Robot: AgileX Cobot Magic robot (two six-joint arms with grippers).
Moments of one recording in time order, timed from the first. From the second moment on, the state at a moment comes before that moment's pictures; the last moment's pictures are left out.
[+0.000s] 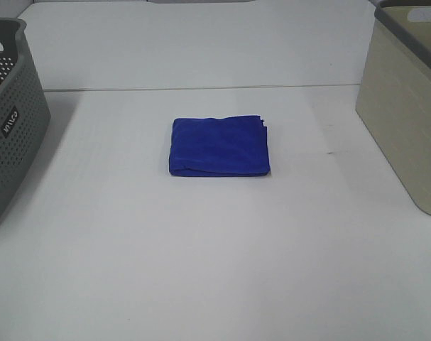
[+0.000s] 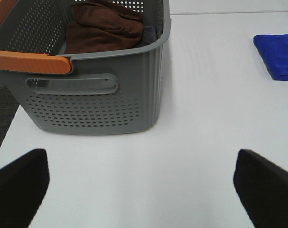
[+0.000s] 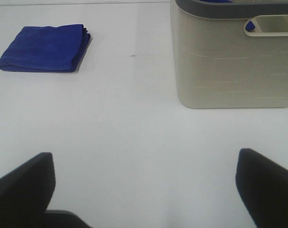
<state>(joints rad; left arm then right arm) 0.06 -0.01 -0.50 -0.01 1.06 0.03 0.05 0.00 -0.50 0.09 1.07 -0.04</state>
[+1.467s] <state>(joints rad) 0.06 -0.01 -0.50 -0.01 1.06 0.03 0.05 0.00 -0.50 0.08 1.06 -0.04</state>
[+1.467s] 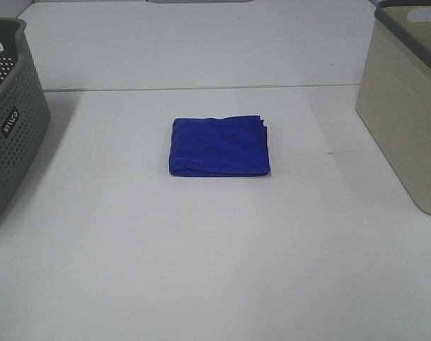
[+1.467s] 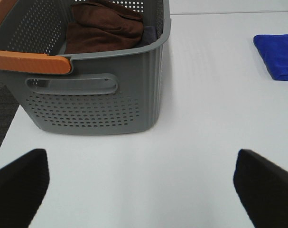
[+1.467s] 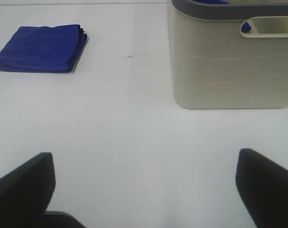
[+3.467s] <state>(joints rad) 0.06 -0.01 -0.50 -0.01 1.06 0.03 0.05 0.00 -0.50 0.08 1.06 -0.04</state>
